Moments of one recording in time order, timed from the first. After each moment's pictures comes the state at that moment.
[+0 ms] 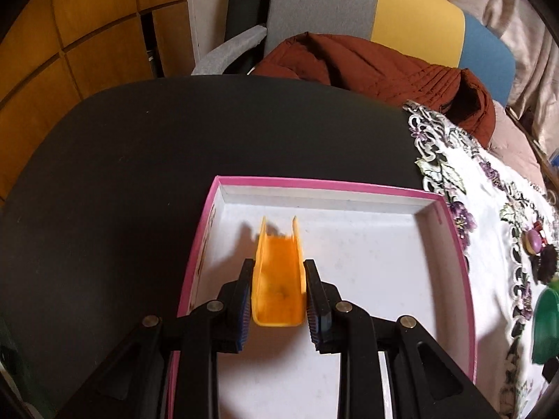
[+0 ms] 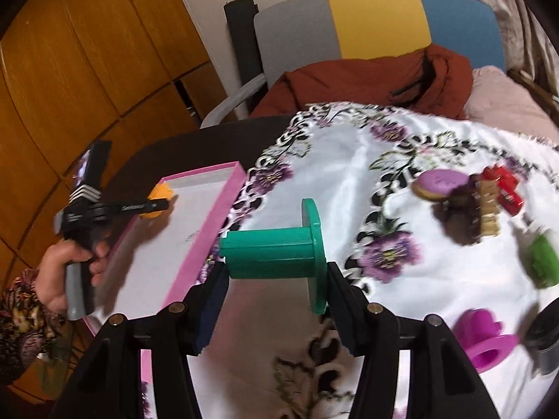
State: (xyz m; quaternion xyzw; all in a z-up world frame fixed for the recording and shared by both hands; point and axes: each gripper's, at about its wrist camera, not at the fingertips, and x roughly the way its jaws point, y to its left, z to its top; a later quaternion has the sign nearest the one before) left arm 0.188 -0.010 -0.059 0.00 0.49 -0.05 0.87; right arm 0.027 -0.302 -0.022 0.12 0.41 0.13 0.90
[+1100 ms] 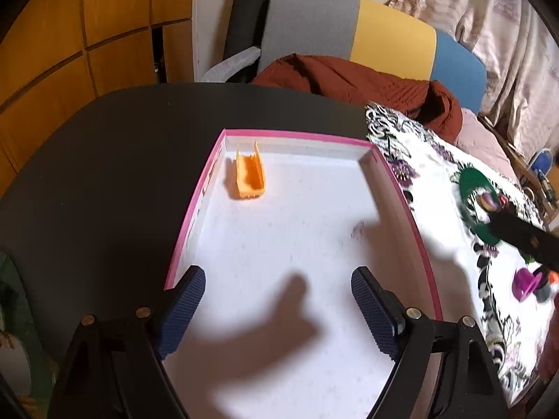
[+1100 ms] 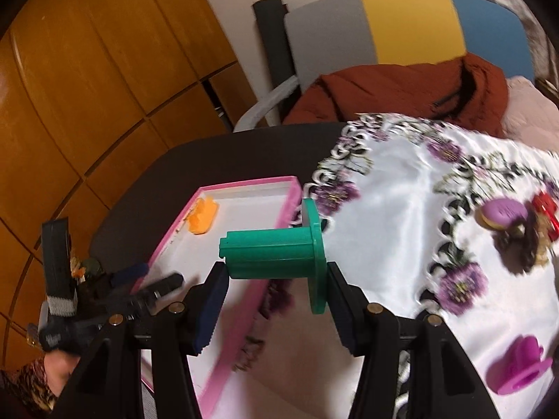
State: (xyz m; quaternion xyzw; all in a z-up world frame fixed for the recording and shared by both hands) left arm 0.055 -0.007 -0.040 -0.02 0.44 -0.07 0.89; right arm 0.057 -0.235 -0.003 0.10 0.40 0.17 0.89
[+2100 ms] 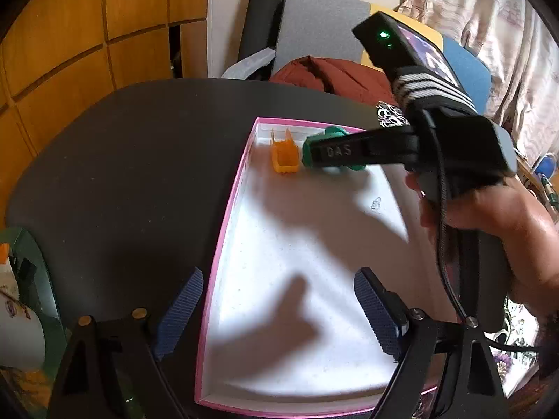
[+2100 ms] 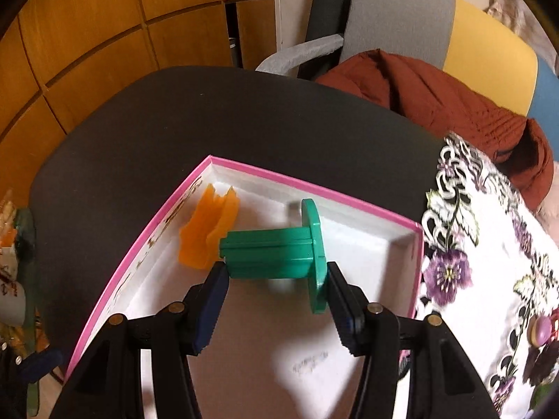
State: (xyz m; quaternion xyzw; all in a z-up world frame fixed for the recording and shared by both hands) left arm 0.020 0.027 -0.040 -0.03 0.44 -0.05 0.90; right arm 0.174 -0.083 -0.053 -0.08 0.47 0.14 0.87
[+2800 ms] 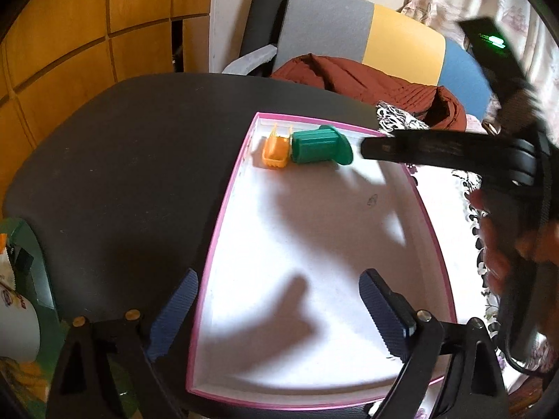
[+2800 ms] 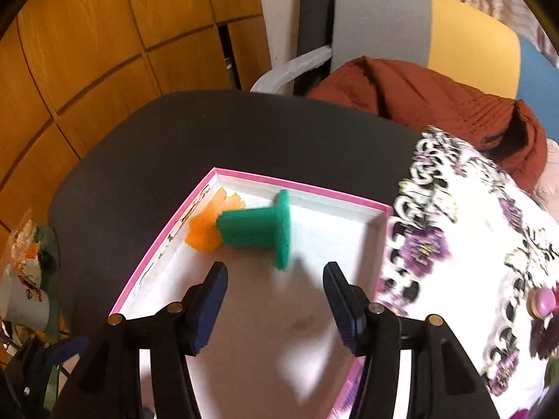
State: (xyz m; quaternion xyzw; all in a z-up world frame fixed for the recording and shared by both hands) left arm 0.020 0.027 -0.041 -0.05 0.44 -0.05 0.89; right arm 0.130 -0.130 -0.019 -0.01 0.45 0.15 0.88
